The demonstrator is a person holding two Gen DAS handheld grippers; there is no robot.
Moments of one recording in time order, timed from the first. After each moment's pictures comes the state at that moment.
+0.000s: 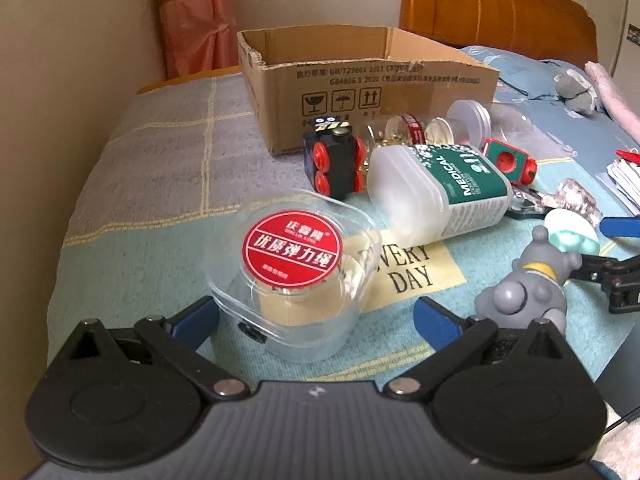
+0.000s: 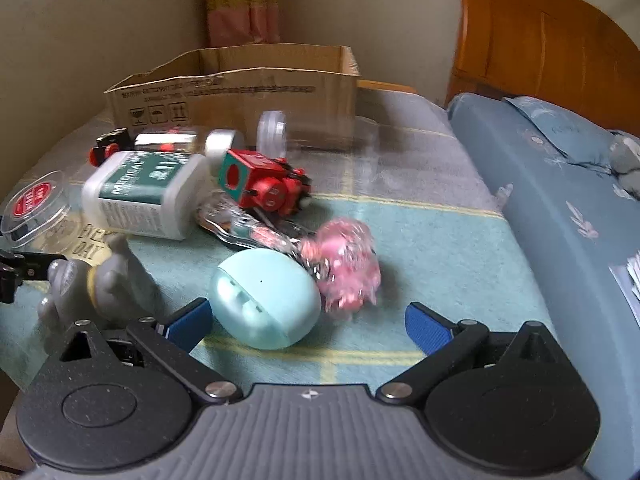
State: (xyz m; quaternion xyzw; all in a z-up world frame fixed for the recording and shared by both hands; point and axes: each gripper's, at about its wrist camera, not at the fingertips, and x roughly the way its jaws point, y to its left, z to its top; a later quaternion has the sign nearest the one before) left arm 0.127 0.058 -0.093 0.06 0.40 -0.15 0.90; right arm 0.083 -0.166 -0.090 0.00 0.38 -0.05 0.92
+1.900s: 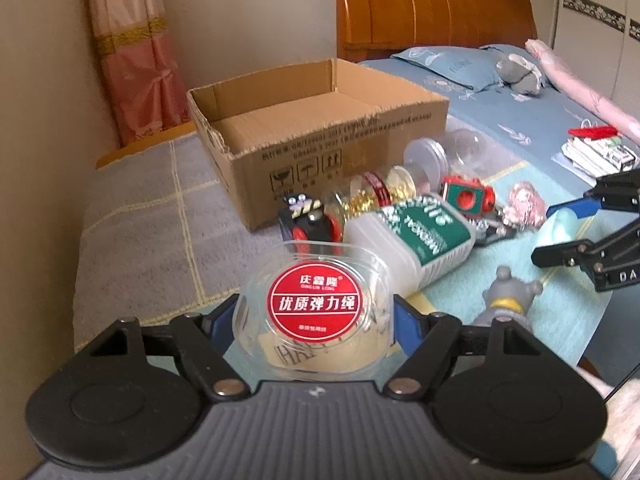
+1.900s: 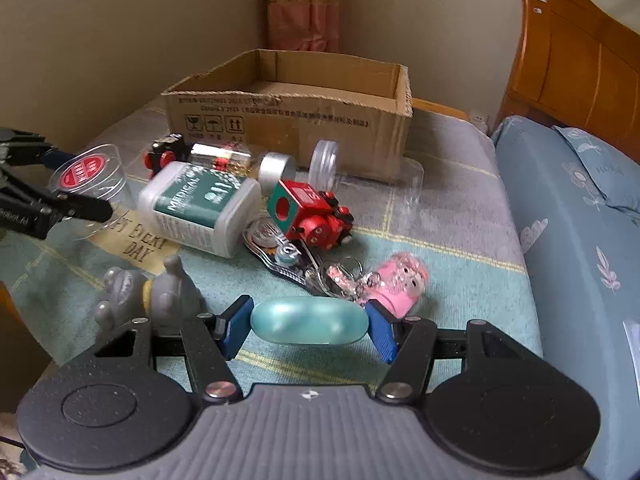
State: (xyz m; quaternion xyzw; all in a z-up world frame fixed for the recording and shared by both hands) left arm 0.147 0.059 -0.045 0.11 0.37 -0.23 0.89; right arm 0.091 -0.158 -0.053 -0.04 0.40 0.05 0.92
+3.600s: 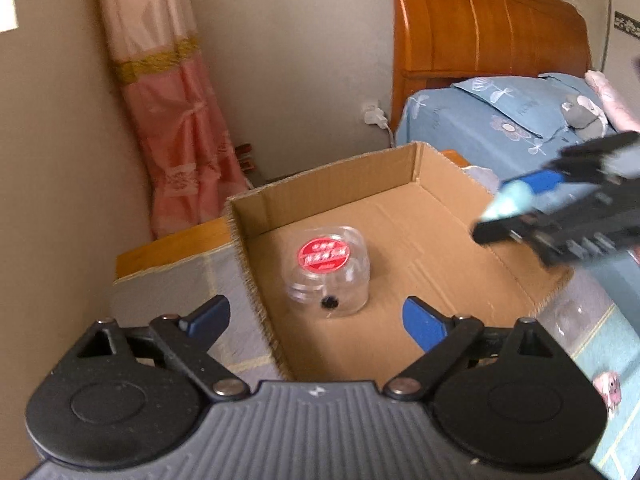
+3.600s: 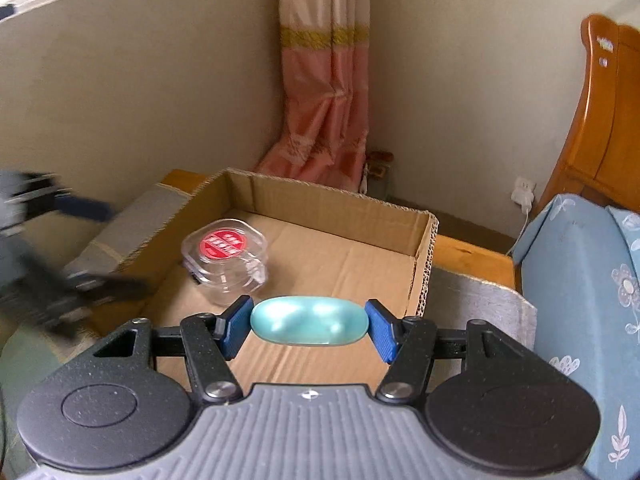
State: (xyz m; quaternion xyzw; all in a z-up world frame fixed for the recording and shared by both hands) left arm 0.316 0.022 0.022 0.11 0.37 -0.17 0.91; right arm 0.339 -0.195 0.024 -0.05 0.38 0.11 0.92
